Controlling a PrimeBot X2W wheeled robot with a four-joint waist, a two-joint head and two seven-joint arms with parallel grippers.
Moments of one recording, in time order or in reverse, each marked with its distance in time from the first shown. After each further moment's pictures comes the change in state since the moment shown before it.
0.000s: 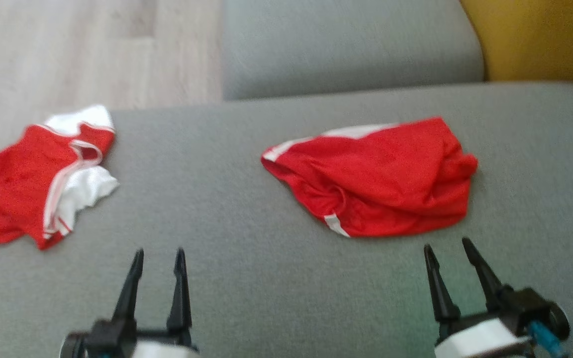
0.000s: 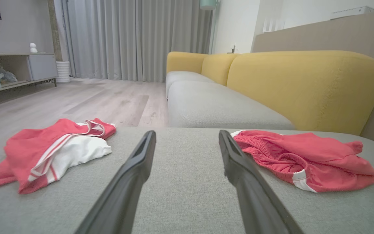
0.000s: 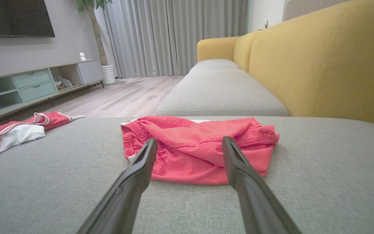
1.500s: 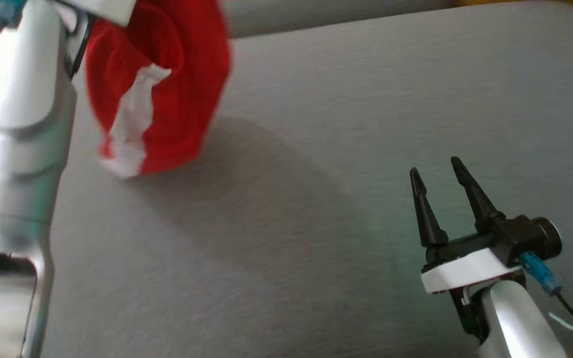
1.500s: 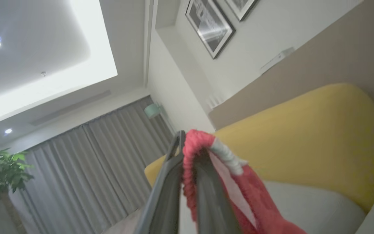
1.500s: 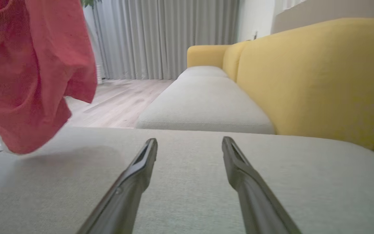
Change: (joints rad) left arm -1.237 0.176 -0.174 0.499 0.226 -0.110 -0.006; right arm -0.231 -0.014 0.049 0.008 -0.025 0.000 -0.003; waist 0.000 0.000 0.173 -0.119
